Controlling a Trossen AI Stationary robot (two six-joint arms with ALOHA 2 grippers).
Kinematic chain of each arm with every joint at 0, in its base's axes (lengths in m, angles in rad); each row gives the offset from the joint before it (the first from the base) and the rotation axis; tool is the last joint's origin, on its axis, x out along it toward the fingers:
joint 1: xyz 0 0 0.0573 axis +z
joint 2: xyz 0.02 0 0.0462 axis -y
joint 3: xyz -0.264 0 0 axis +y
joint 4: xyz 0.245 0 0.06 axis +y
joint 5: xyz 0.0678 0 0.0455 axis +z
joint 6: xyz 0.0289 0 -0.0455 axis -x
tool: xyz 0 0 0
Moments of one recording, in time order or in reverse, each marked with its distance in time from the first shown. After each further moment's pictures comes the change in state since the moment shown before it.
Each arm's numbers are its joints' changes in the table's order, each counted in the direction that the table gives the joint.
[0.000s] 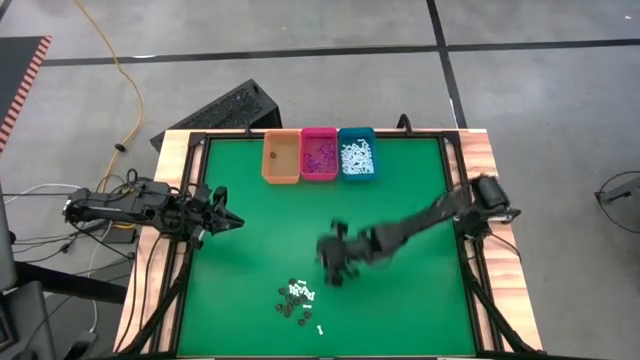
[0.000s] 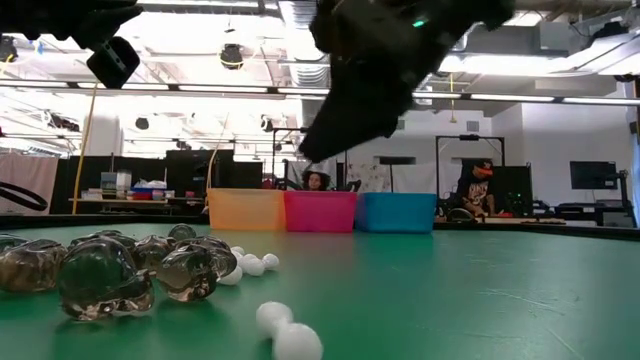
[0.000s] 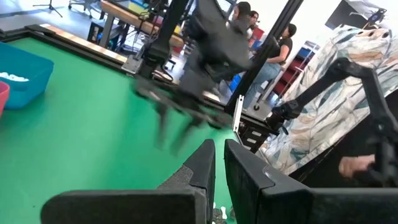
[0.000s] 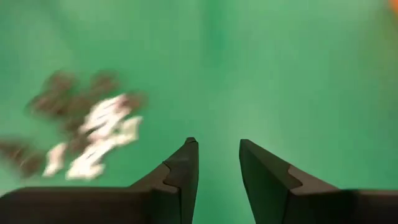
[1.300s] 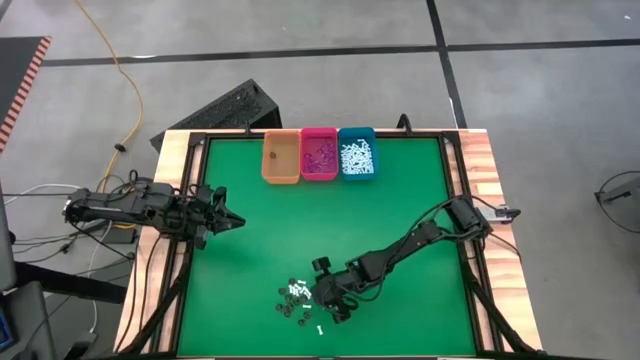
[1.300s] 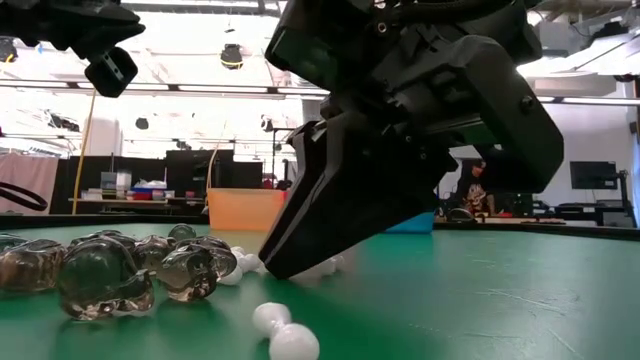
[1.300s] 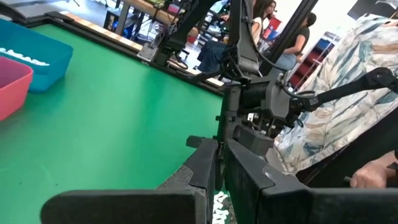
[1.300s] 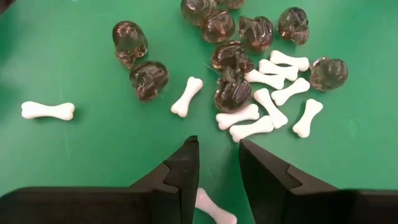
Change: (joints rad) left arm 0.000 0.000 0.000 0.066 0.038 -0.001; right arm 0.172 -0.300 -0.101 -0.154 0.151 0.380
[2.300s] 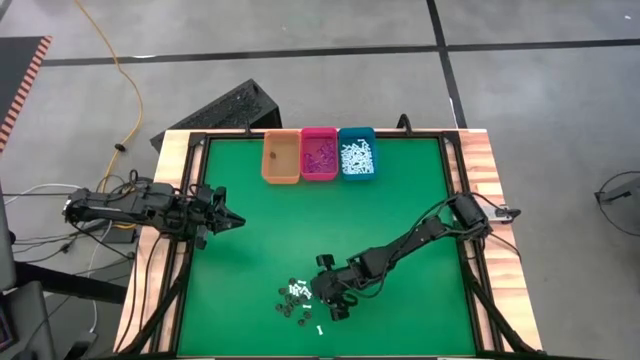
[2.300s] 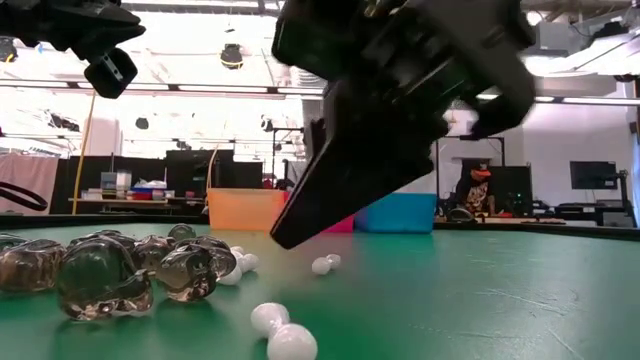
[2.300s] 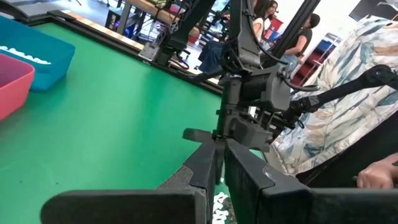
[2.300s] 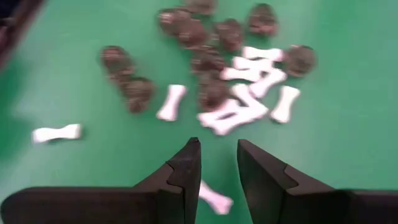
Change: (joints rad) left arm 0.000 0.000 0.000 0.004 0.006 0.008; right arm -0.017 0.049 0.005 0.025 0.019 -0.164
